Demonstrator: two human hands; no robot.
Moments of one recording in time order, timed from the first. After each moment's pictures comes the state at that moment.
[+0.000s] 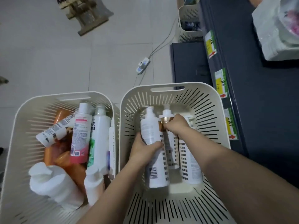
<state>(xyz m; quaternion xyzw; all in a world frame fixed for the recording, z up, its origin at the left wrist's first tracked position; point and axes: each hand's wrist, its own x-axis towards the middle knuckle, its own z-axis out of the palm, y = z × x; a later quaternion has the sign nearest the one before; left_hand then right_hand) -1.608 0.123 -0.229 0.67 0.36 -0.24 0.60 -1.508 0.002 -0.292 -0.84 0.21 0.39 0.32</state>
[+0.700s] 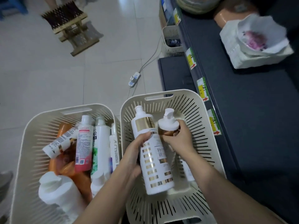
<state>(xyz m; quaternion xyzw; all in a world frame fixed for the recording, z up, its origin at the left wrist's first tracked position) -1.611 0.142 -0.177 0.39 0.37 -0.30 0.79 -1.574 -0.011 -0.230 -0.81 0.24 0.19 0.49</state>
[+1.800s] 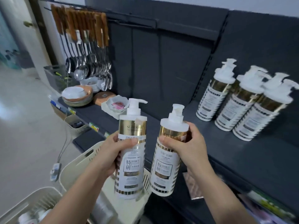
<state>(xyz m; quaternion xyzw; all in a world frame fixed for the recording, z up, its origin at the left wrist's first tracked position) -1.659 0.090 0.071 0.56 -0.21 -0.39 0.70 -1.816 -0.054 0.105 -0.69 0.36 -0.31 0.55</state>
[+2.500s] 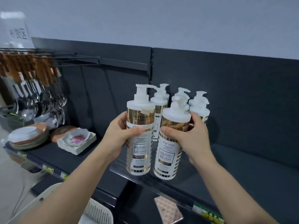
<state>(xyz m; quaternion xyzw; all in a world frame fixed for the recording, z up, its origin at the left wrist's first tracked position) -1.736 -0.085 0.168 0.48 -0.44 -0.32 0.69 -1.924 -0.174 0.190 -0.67 0.34 -0.47 0.46</state>
